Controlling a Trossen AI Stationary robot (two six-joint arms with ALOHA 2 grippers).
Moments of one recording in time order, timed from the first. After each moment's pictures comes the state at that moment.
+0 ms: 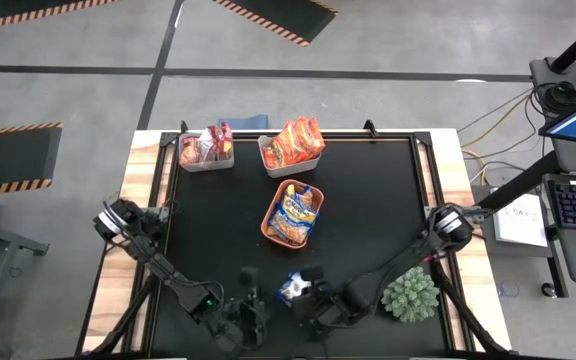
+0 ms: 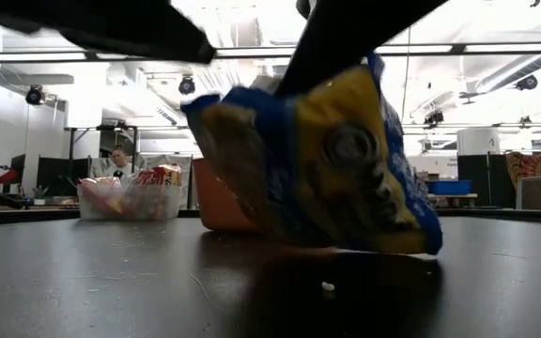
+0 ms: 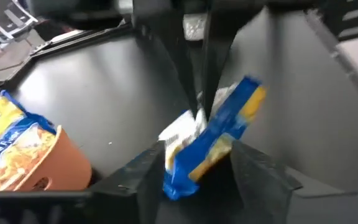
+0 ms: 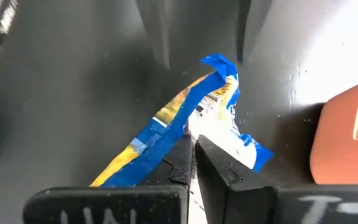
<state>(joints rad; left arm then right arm) -0.77 1.86 1.06 0.12 -0.86 -0.26 0.58 2.06 1.63 -0.60 0.42 0.29</state>
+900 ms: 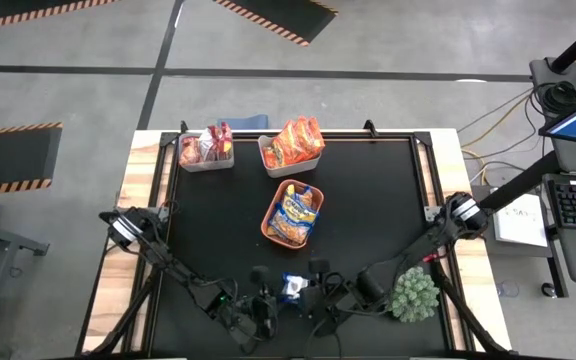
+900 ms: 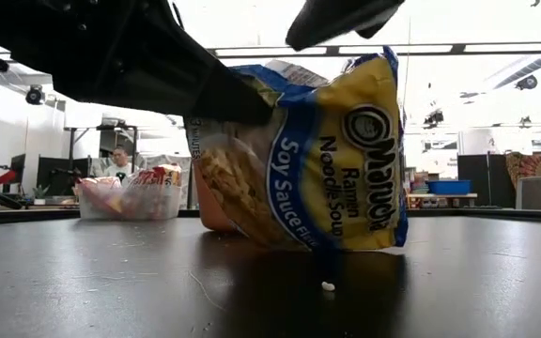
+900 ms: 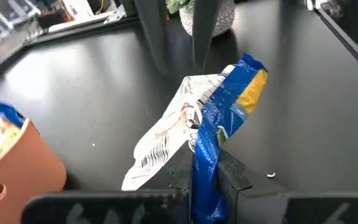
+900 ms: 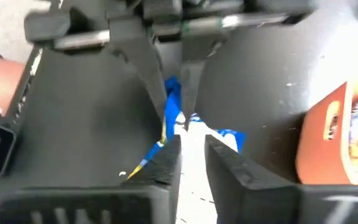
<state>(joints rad) -0.71 1.98 1.06 0.32 -0.83 -0.25 0.57 1.90 1.46 -0.44 0.42 0.30</state>
